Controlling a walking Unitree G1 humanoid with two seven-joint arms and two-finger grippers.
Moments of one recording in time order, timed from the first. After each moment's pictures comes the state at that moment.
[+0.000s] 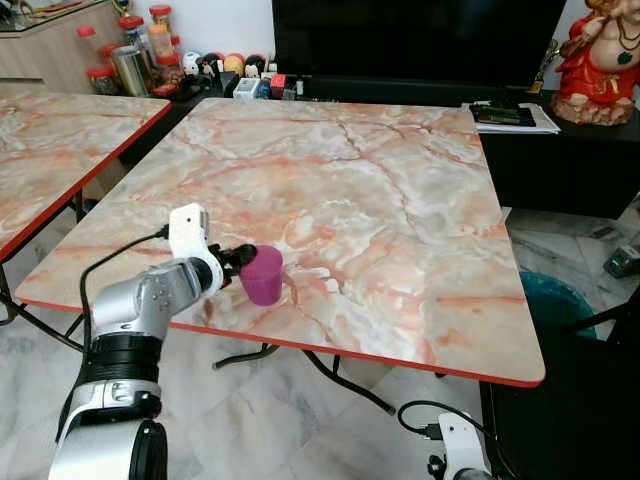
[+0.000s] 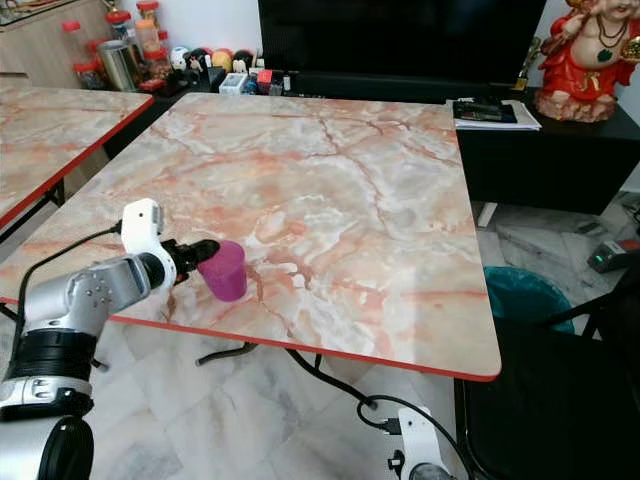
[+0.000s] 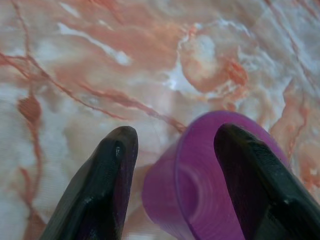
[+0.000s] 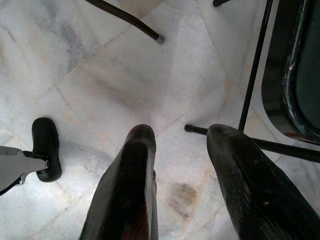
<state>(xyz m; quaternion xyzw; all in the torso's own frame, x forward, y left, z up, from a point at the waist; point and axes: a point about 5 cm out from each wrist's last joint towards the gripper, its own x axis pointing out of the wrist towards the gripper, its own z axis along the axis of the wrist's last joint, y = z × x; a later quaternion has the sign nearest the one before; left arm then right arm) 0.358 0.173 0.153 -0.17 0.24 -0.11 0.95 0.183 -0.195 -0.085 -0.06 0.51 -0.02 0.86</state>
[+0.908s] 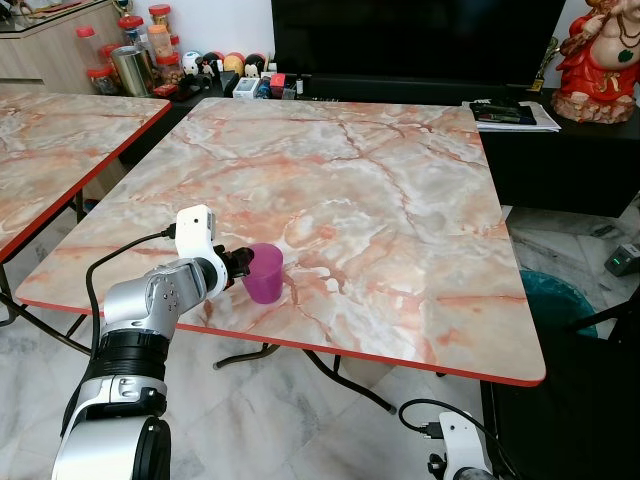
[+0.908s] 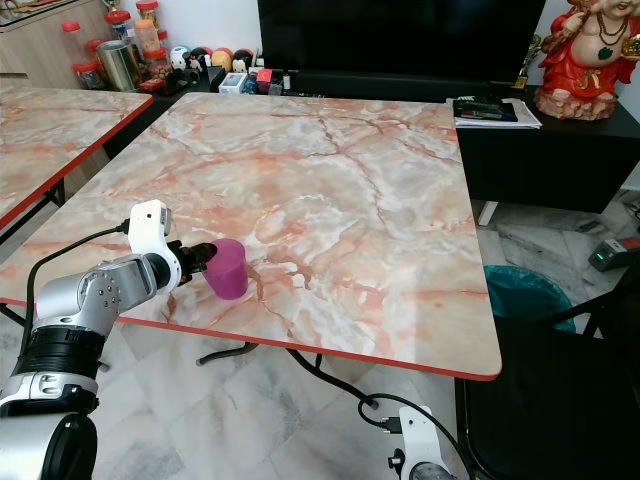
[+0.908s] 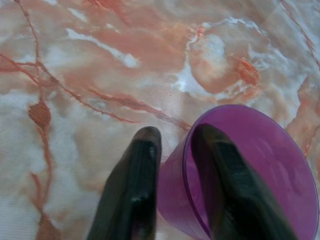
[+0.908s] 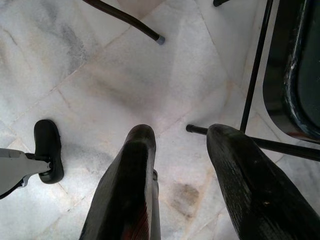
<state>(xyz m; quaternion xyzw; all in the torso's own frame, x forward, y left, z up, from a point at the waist) 0.361 0.172 0.151 -0.15 0.24 -0.10 0.95 0.184 -0.195 -0.084 -0.05 0.51 -0.03 0.86</state>
